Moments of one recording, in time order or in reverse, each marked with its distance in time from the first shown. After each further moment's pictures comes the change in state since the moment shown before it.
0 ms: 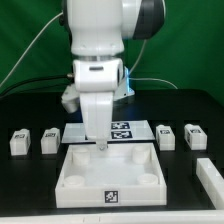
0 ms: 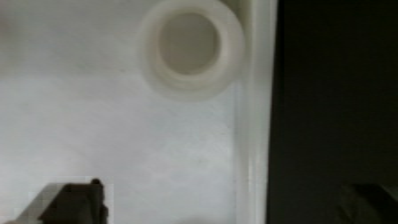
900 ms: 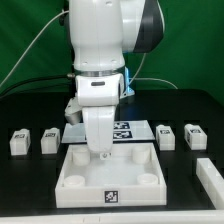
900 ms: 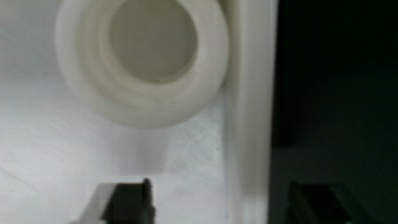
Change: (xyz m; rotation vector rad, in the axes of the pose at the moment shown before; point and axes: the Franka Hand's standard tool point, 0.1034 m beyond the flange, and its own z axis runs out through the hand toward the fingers) arm -0.002 -0.002 0.017 -0.017 0.010 0.002
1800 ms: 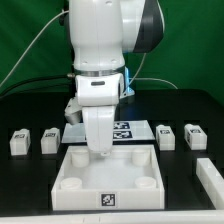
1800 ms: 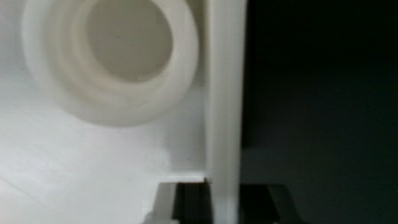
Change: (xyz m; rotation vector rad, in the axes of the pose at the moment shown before) arm 0.000 0.001 0.000 -0.003 0.000 0.000
